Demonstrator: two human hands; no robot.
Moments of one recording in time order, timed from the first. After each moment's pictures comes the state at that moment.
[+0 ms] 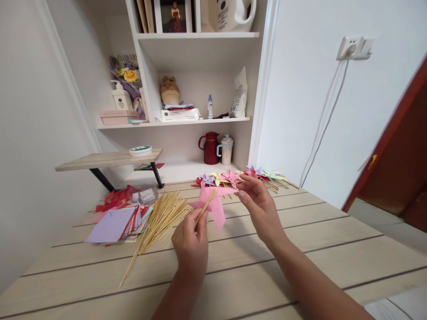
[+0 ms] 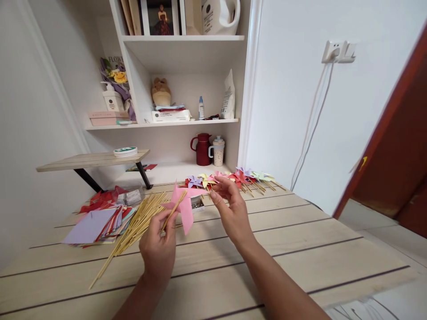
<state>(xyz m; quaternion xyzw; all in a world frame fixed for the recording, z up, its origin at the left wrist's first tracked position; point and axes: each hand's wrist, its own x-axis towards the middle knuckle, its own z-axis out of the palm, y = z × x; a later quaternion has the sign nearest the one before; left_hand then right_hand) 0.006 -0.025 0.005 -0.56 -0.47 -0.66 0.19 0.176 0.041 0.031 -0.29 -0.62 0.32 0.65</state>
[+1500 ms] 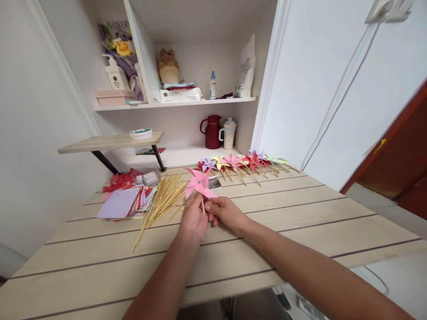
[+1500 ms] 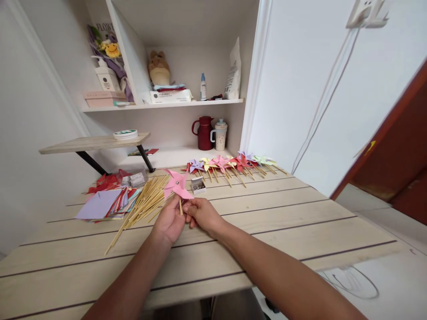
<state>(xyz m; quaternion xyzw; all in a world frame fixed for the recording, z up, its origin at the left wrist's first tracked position) 0.004 0.004 -0.019 -0.28 -0.32 -0.67 -0.61 0.113 0.037 -0.029 -0.32 -0.59 0.65 0.34</state>
